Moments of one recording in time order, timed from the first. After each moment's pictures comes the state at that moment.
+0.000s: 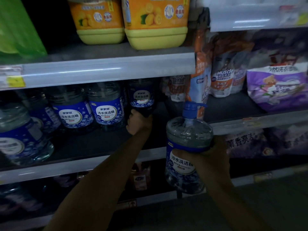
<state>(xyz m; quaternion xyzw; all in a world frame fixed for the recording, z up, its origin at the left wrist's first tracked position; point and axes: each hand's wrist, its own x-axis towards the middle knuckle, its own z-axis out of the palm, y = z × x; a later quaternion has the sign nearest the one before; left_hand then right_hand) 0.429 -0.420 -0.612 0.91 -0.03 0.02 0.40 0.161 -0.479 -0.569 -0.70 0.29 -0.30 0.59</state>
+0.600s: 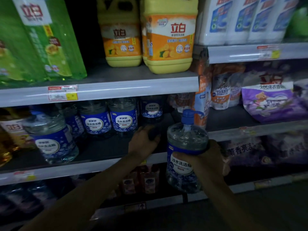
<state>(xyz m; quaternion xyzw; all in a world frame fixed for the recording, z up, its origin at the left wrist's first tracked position) 0.340 -0.312 -0.560 0.88 -0.29 0.00 0.38 0.160 -0.437 -0.553 -0.72 0.31 -0.30 0.55</state>
